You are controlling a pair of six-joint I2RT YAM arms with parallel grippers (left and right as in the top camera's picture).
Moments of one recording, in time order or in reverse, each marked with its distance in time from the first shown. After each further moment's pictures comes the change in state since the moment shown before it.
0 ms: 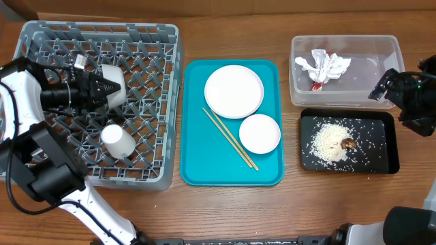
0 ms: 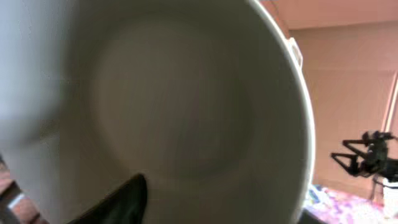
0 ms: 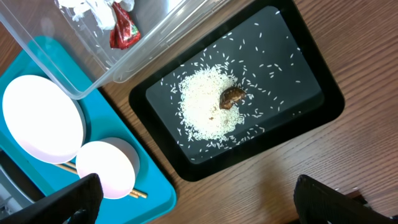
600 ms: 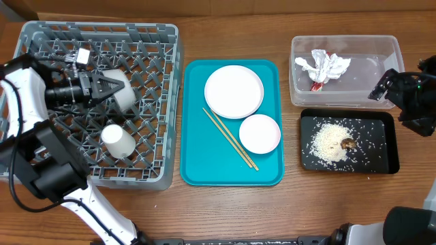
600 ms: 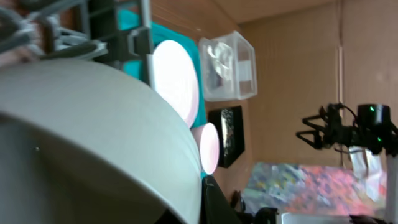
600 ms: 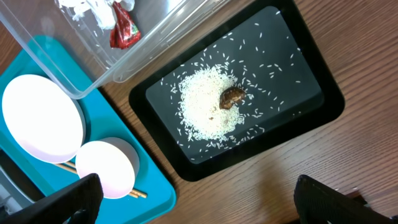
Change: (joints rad) left arm -0.043 0.005 0.012 -0.140 0.195 0.248; right arm 0.000 0.000 0.000 0.000 0.000 -0.002
